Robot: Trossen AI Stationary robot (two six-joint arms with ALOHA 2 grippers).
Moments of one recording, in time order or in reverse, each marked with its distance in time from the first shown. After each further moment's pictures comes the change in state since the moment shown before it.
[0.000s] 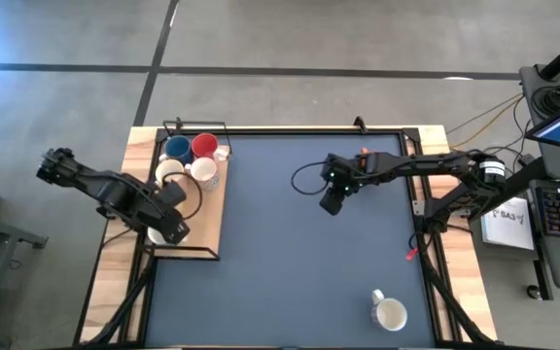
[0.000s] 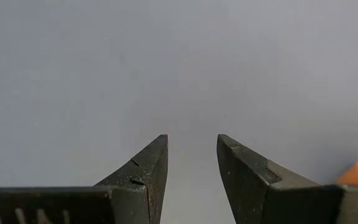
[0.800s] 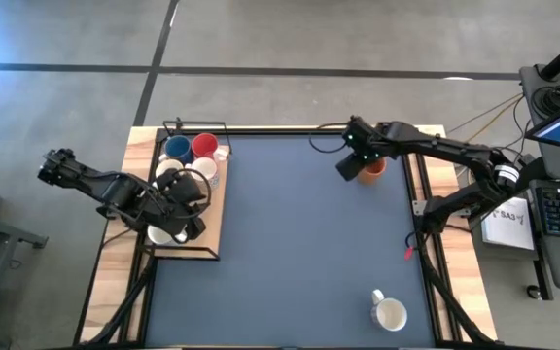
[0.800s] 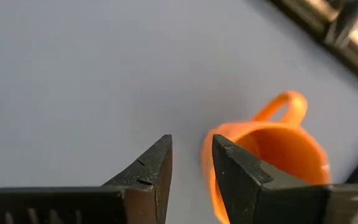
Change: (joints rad) left arm 0.019 0.036 0.019 0.300 -0.367 0.336; right arm -0.285 -0.104 0.123 -0.291 0.124 -0.017
